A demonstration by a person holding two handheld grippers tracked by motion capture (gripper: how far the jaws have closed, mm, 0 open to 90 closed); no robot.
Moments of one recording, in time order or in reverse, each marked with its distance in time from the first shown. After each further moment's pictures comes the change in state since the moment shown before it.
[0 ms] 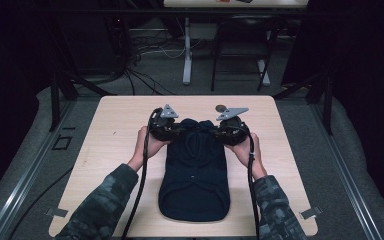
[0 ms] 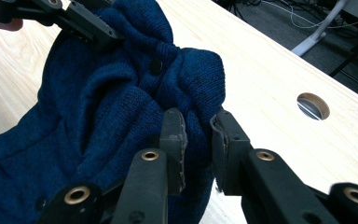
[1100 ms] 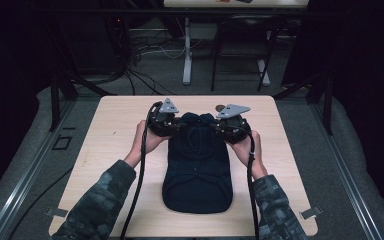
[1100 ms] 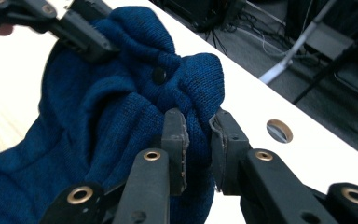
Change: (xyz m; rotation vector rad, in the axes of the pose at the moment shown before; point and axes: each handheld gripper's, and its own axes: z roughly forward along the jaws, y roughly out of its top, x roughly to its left) left arm -0.003 0.019 -0.020 -0.035 -0.007 0.062; right arm 0.011 0.014 -0.021 -0.089 -0.087 -0.064
